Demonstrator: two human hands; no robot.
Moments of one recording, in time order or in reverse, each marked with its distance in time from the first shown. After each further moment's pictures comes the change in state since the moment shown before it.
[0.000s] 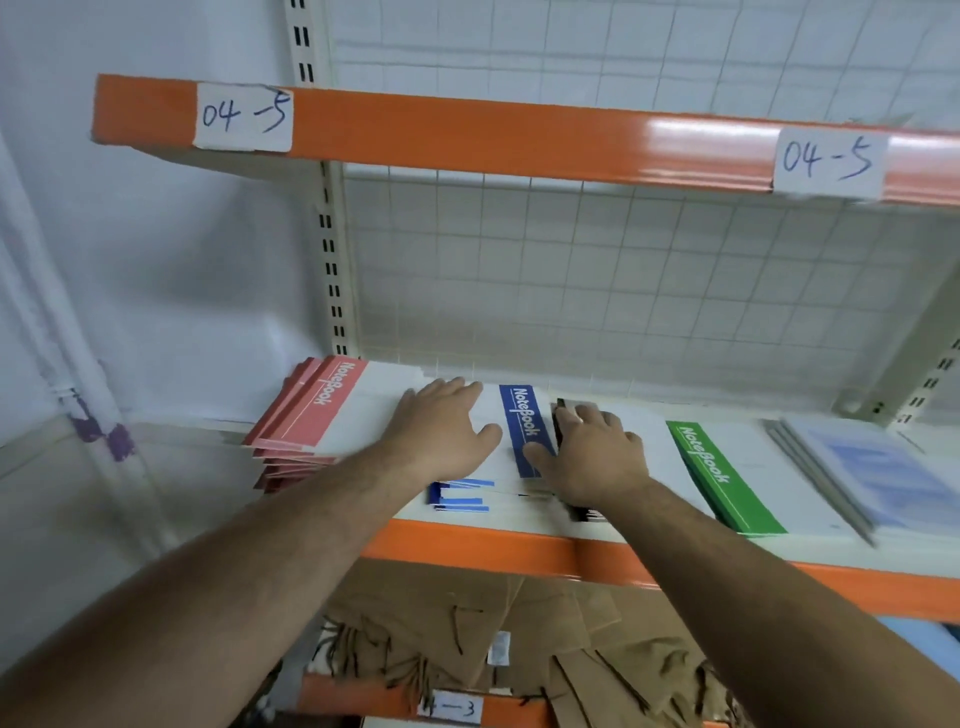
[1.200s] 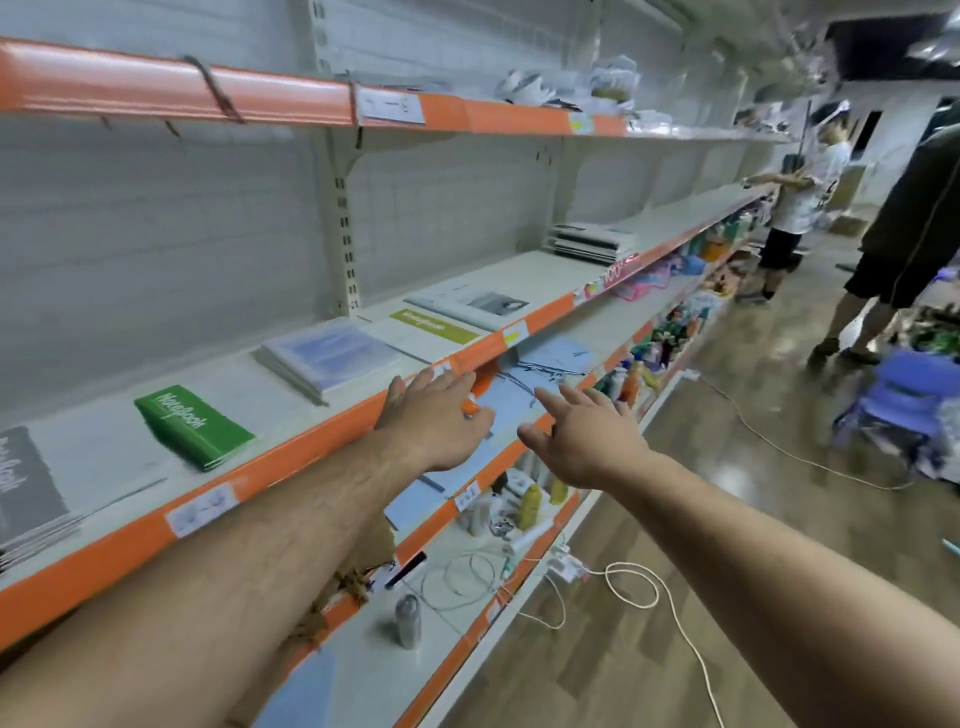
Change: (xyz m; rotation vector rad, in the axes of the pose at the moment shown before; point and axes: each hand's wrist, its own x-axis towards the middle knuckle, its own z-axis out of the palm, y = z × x) left_hand -0.127 0.438 0.113 -0.011 -0.276 0.922; right_hand -0.351 0.338 -0.083 -0.119 0.055 0.826
